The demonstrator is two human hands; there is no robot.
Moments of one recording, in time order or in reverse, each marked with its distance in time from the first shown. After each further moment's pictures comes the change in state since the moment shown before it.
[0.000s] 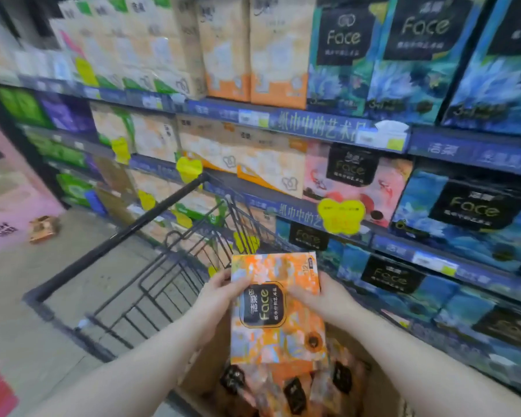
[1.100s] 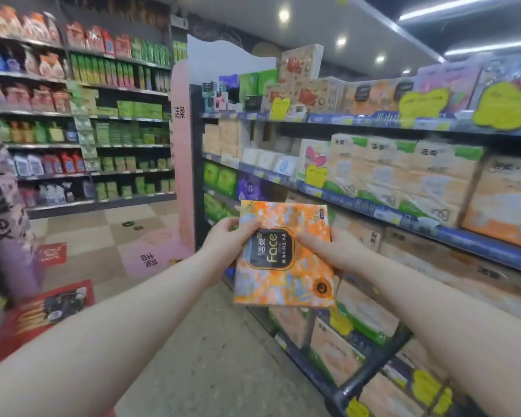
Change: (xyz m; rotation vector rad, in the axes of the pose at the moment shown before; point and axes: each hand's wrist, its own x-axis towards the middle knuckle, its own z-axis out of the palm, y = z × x) left_hand -0.092 0.217 -0.571 0.048 0.468 0.563; right_hand 0.026 -0.530 0.357 -0.199 -0.057 -0.529
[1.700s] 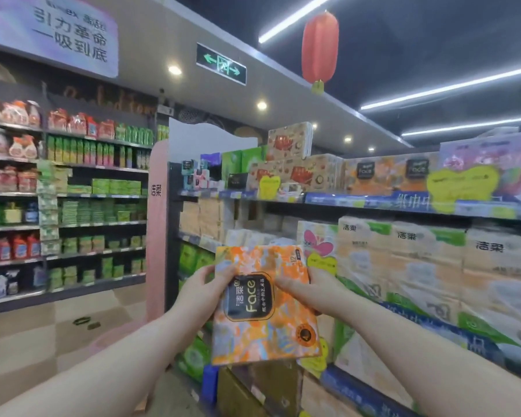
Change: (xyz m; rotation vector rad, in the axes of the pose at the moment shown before) left_hand 0.283 0.032 -0.022 0.019 0.043 0.159; right_hand 0.286 -0.060 -0.012 0.032 0.028 -0.128
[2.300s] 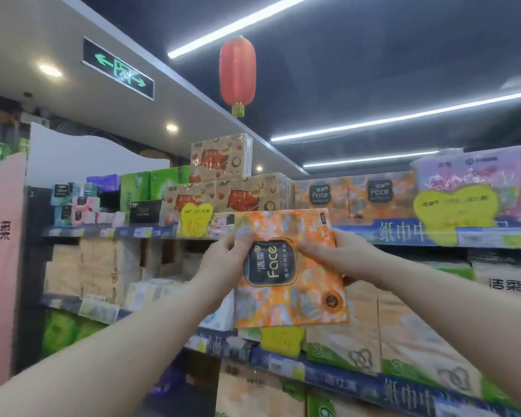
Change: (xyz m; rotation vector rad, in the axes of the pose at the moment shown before) left_hand 0.276 0.045 0.138 -0.126 -0.346 0.318; right_hand 0.191 0.013 -0.121 -0.184 0.460 0.137
